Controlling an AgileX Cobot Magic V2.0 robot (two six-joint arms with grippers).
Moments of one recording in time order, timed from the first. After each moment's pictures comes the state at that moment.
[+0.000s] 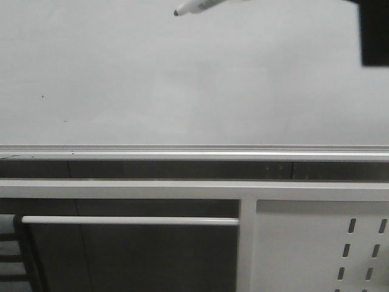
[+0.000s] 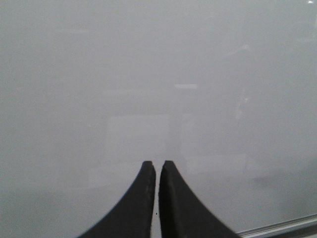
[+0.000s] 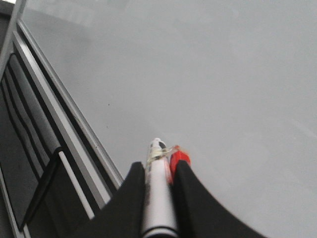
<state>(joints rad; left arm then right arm) -0.36 0.27 -0.30 -0.18 0.02 0.15 1.15 0.90 -0.41 1.04 -0.60 -1.48</state>
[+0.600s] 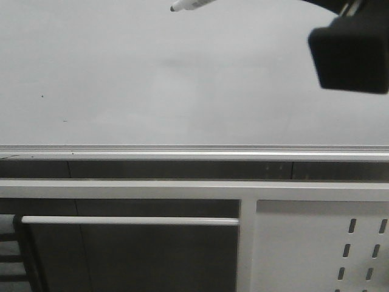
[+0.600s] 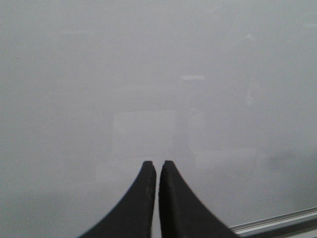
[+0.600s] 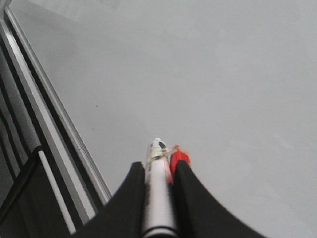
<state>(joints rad) -0.36 0.27 -0.22 -0.15 -0.06 0.15 1.15 0.94 -0.41 0.96 -0.66 -1.48</state>
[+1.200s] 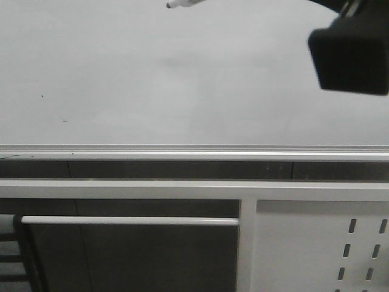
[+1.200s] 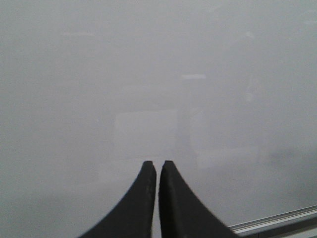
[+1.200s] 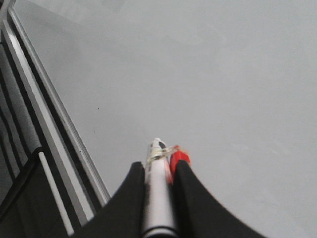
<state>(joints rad) -0.36 0.27 -0.21 -0.14 -0.08 0.15 1.15 0.94 -0.41 0.93 -0.66 -1.48</state>
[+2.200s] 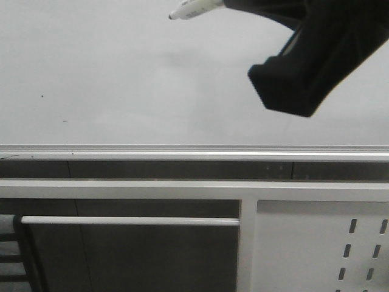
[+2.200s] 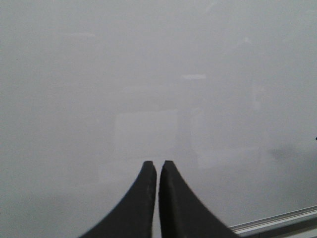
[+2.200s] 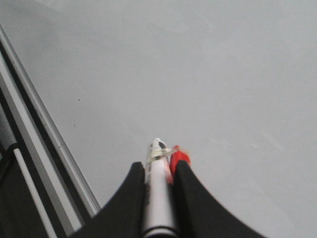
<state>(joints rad) -0.36 0.27 -0.21 -0.14 -0.08 0.15 1.13 1.06 -0.41 0.88 -0.79 -1.39</state>
